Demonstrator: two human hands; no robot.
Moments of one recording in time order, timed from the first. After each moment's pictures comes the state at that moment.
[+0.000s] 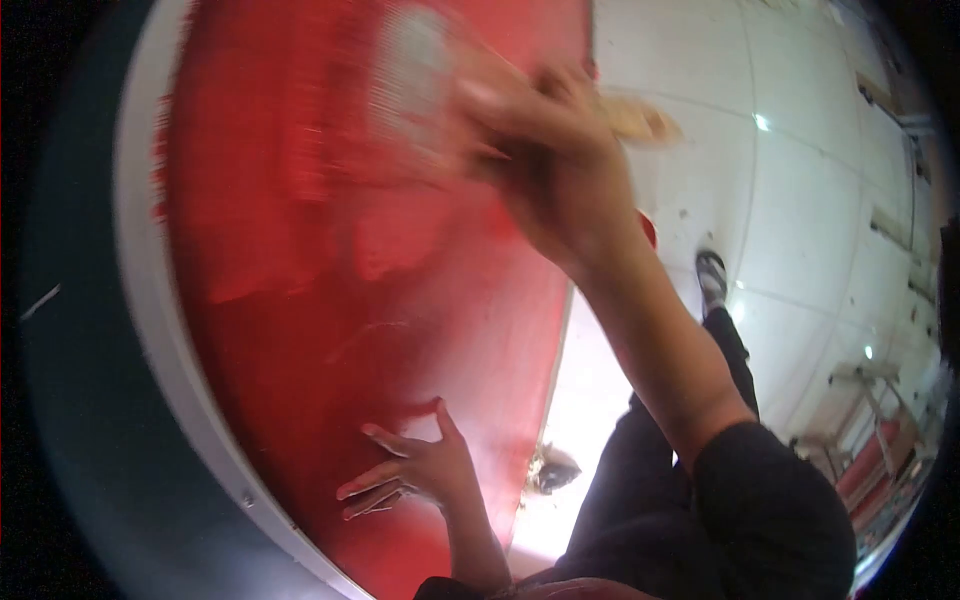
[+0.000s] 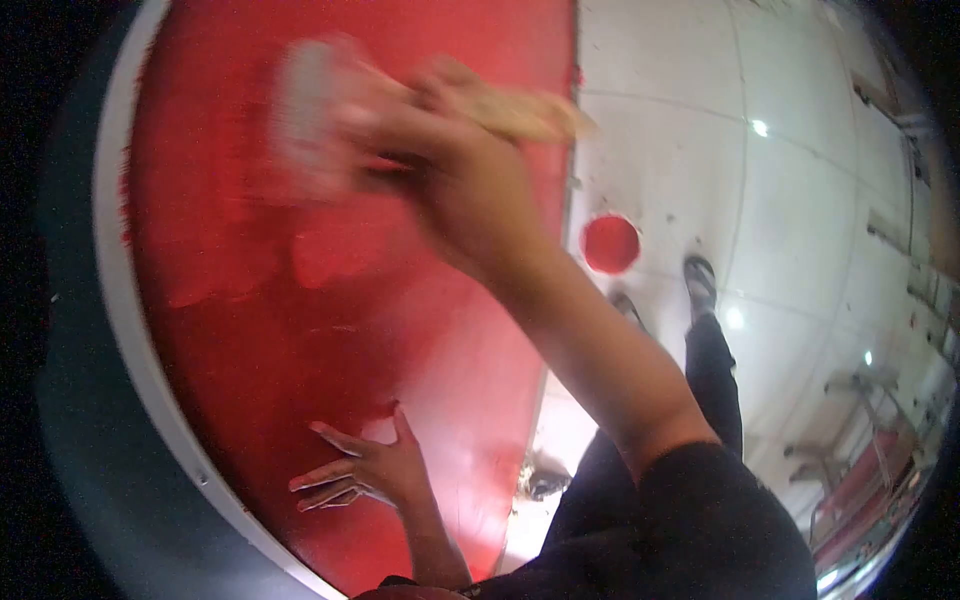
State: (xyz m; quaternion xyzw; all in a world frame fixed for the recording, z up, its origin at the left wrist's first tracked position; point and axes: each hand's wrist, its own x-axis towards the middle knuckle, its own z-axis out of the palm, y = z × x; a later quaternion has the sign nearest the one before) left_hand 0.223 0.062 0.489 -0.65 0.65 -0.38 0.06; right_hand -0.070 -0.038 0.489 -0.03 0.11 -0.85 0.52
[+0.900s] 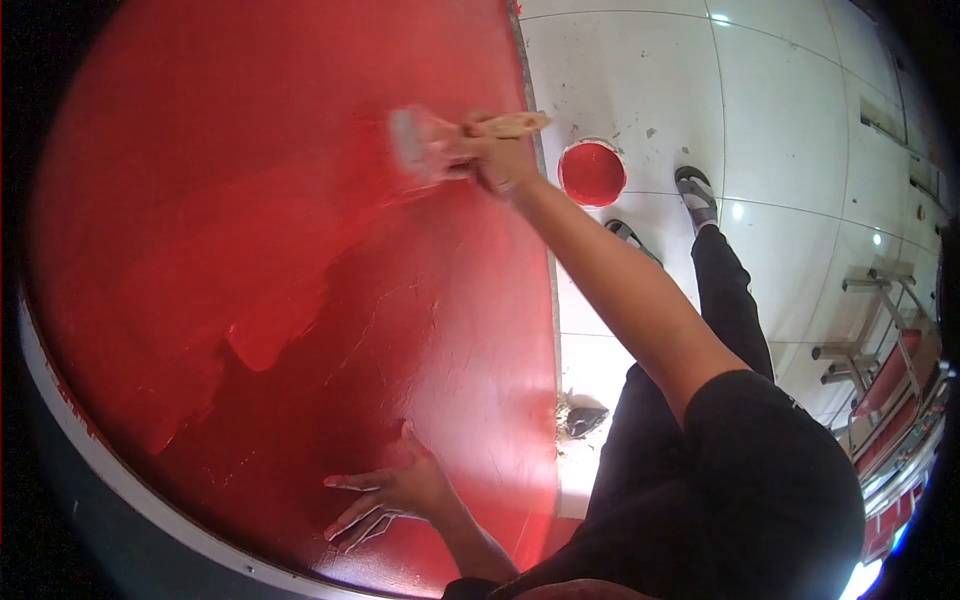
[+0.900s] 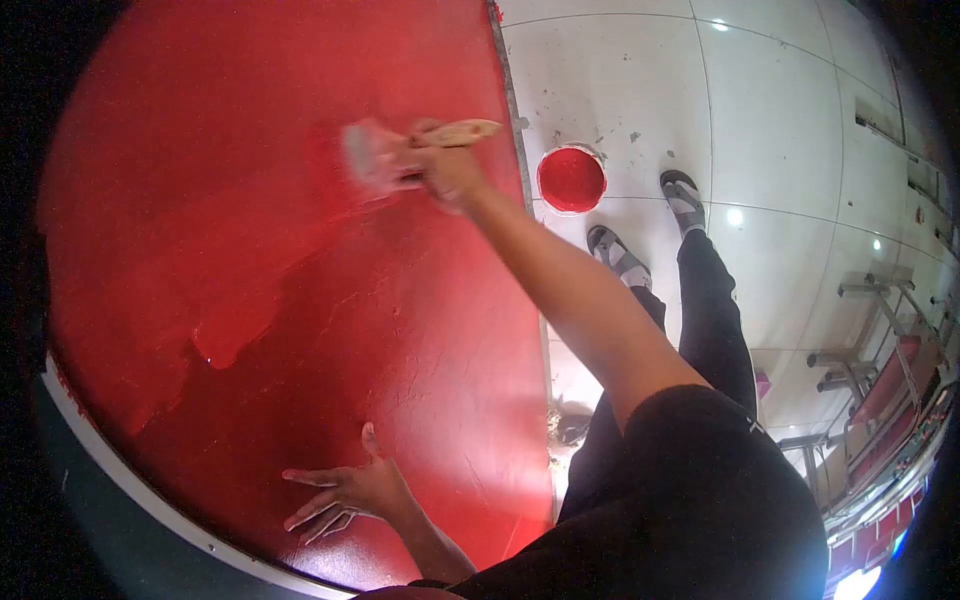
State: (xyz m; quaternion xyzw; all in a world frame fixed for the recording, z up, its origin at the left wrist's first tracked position) left_hand 0.219 0.061 0.482 -0.61 0.63 -0.47 0.12; right_hand -0.051 -0.052 0.247 0.13 0.21 -0.79 0.56
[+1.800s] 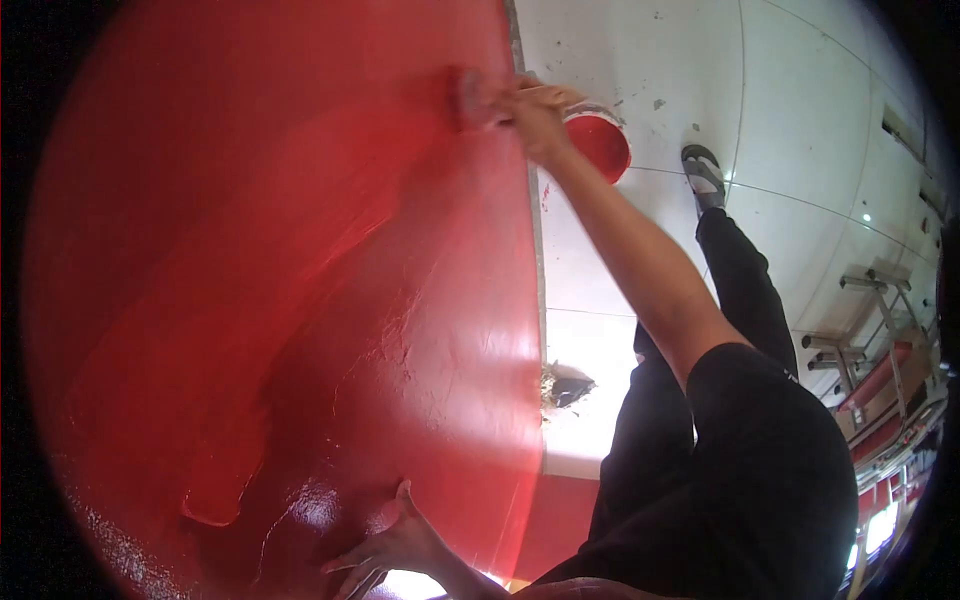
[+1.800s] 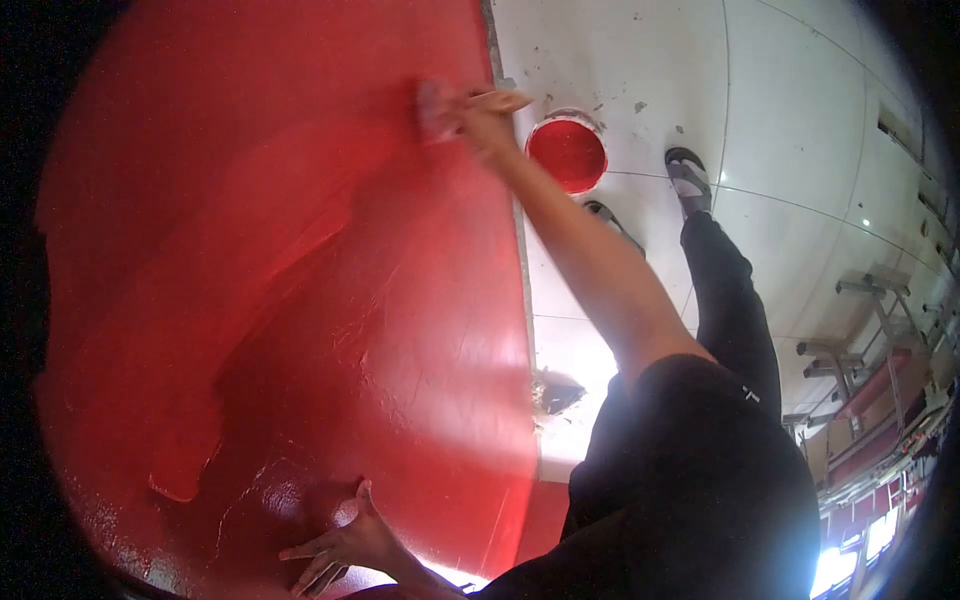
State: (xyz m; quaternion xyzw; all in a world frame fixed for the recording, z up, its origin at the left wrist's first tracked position) left_hand 0.224 0.053 0.484 -0.52 0.68 -0.49 0.17; right_hand -0.059 -0.055 0.059 0.11 0.47 -0.72 0.49
